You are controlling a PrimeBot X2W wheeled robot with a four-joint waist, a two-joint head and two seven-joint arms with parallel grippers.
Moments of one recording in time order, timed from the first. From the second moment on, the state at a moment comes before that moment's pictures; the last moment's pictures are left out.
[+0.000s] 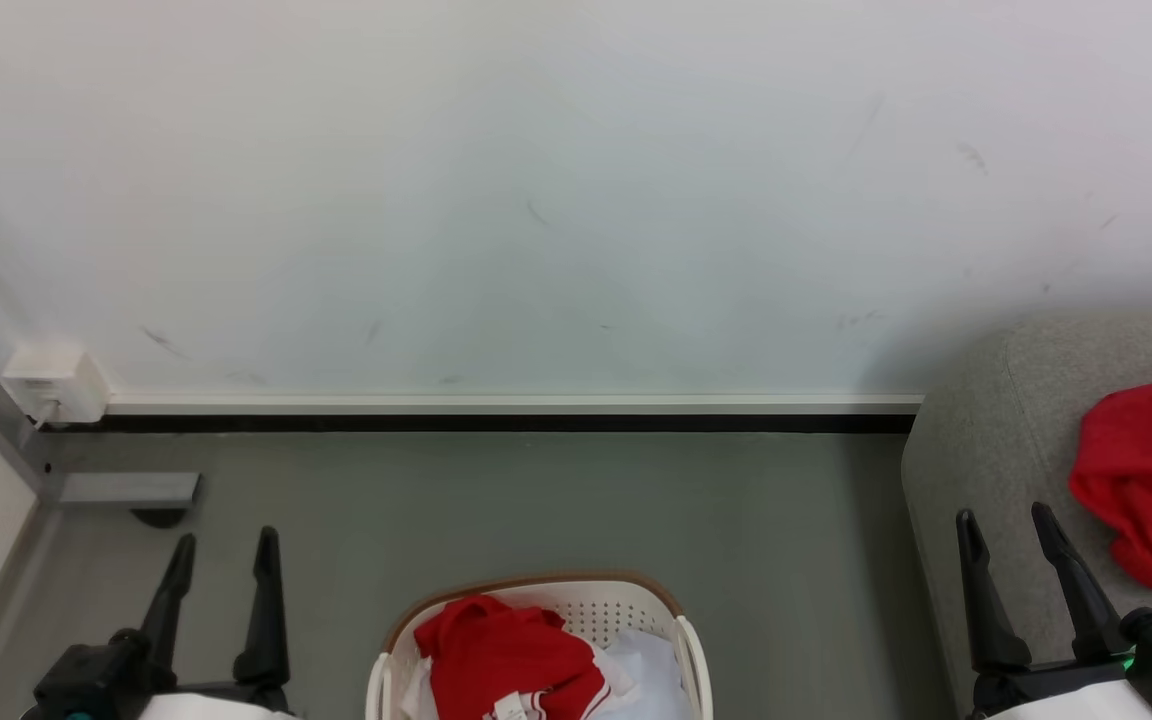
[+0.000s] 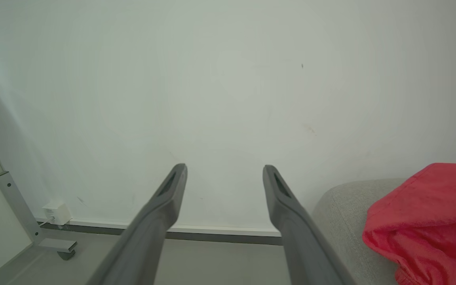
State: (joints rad) left arm -0.02 0.15 0.00 0.13 -0.25 -0.01 -0.26; right arm -0.06 -0.11 0.09 0.18 0.34 0.13 -0.26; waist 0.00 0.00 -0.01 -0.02
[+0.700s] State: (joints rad) left arm -0.07 0.08 0.07 0.18 -0.17 -0.11 -0.26; right arm -0.14 -0.12 0.12 0.18 0.34 0.13 -0.26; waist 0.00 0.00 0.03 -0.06
